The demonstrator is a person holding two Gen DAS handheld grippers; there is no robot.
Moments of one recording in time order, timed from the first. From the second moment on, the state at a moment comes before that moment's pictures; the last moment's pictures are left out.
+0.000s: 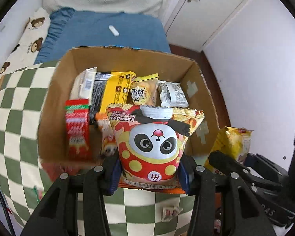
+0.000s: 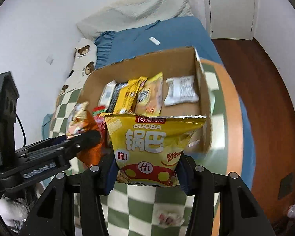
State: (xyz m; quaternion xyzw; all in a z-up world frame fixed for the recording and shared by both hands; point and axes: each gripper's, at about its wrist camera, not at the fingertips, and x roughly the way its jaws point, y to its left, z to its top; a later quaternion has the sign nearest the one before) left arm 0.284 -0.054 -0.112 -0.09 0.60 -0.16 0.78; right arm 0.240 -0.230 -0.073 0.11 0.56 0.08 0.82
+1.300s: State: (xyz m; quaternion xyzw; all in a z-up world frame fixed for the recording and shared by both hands) left arm 0.374 -0.060 -0.192 -0.05 0.69 -0.10 0.72; right arm 0.331 -0.222 -0.165 0.07 0.69 0.03 0.72
